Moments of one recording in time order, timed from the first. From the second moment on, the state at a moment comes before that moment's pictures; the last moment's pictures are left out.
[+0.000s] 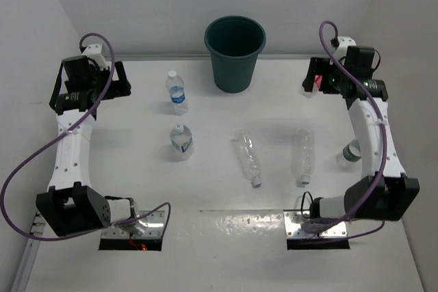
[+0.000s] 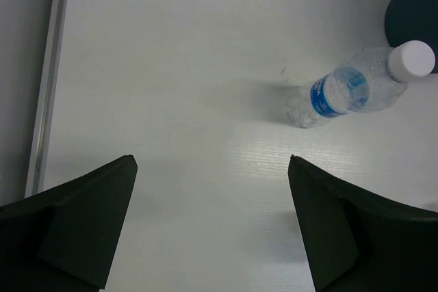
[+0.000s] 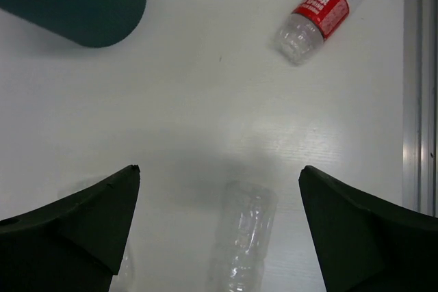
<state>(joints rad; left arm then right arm) 0.22 1.25 1.30 -0.57 0.16 -0.03 -0.10 1.34 1.34 -0.65 -0.19 -0.01</state>
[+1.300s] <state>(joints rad) 0.22 1.26 1.22 -0.54 0.11 -0.07 -0.15 2.49 2.17 -0.61 0.23 0.22</state>
